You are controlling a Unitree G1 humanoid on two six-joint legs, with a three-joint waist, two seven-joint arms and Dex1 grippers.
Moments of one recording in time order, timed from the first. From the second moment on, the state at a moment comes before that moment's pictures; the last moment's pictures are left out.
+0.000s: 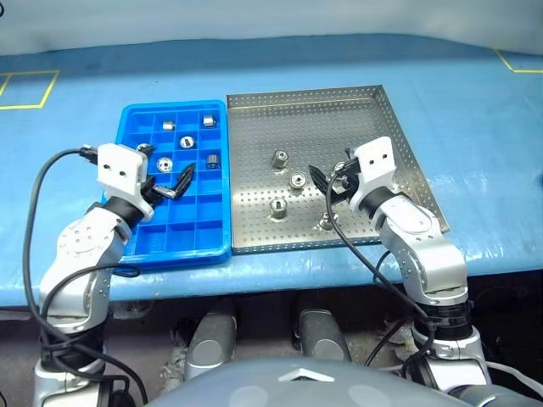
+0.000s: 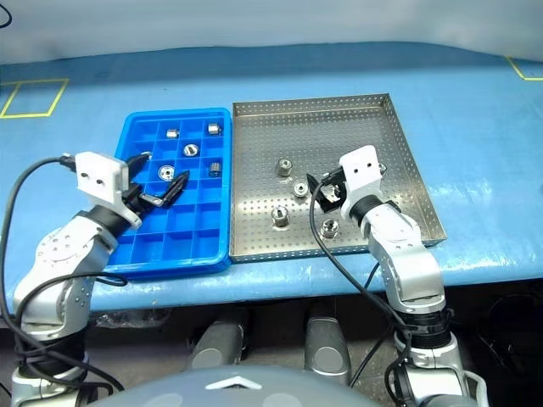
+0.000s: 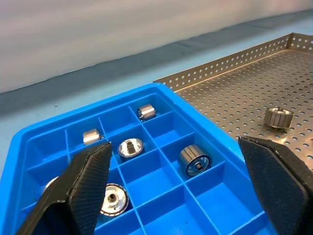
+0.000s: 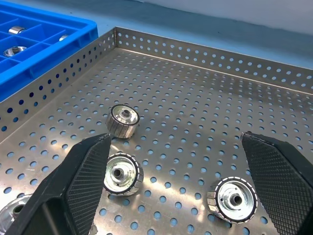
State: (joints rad) left arm -0.10 0.45 0.16 -0.48 -0.34 0.60 -0.39; right arm -0.20 -0.31 0.03 -0.43 0.19 0.69 0.27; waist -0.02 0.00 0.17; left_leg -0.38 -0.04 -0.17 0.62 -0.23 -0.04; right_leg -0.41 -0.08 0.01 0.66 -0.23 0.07
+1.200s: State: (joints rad) left arm -0.66 0.46 -0.54 0.13 -0.09 0.59 -0.96; right arm -0.10 -0.28 0.06 -0.52 0.17 0.74 0.24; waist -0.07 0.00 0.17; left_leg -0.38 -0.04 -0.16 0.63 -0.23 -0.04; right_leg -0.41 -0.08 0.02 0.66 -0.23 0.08
